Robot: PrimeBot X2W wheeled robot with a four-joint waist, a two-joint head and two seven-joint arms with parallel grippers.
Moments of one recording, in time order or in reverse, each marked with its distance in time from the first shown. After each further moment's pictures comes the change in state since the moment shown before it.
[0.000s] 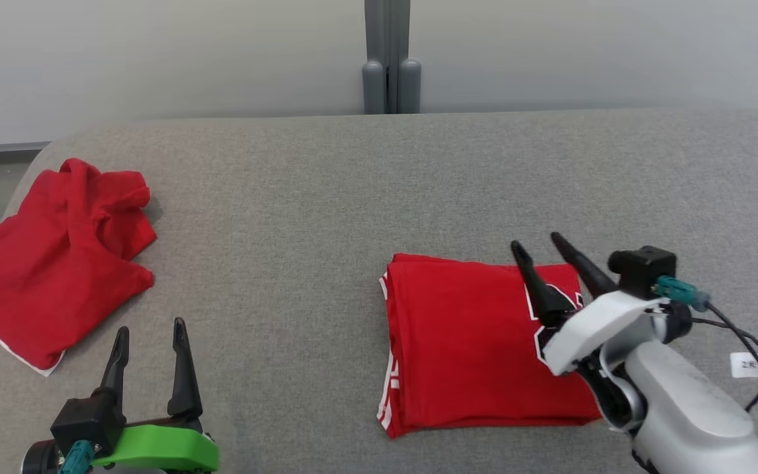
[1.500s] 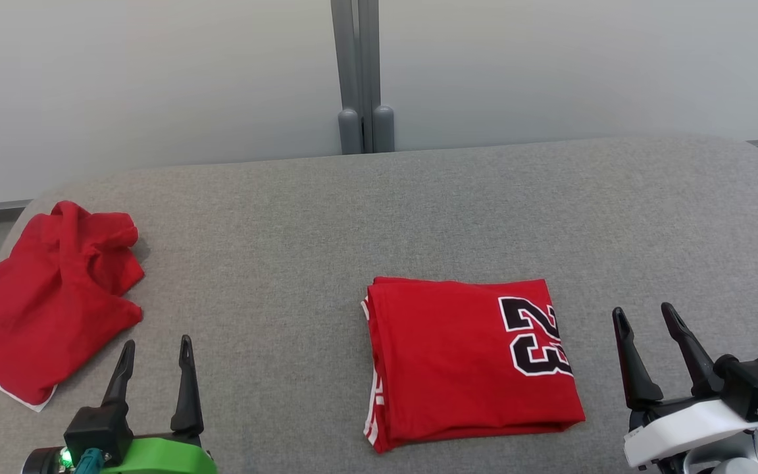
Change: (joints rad) left arm 0.017 0.004 0.019 0.035 0.090 -0.037 0.000; right arm 0.496 0.049 -0.446 -0.432 -0.337 0.000 0.000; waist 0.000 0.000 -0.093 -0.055
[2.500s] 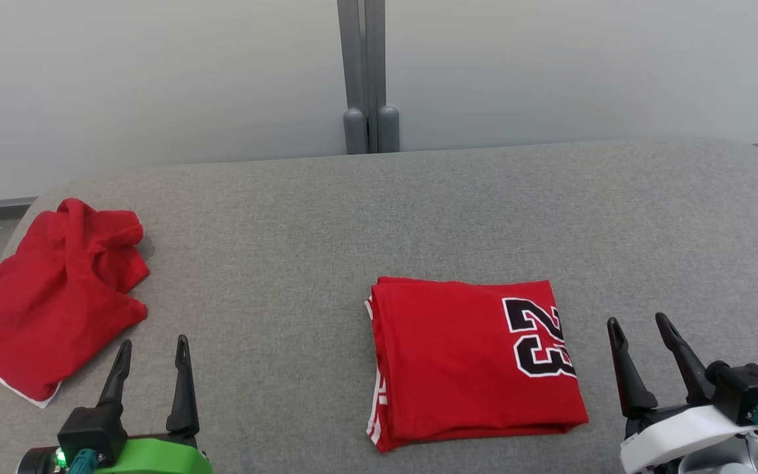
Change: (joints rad) left arm 0.000 0.004 0.015 -0.001 -0.002 -0.026 0.000; right arm 0.000 0.003 0.010 0.038 -0.009 0.000 0.000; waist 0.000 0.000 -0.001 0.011
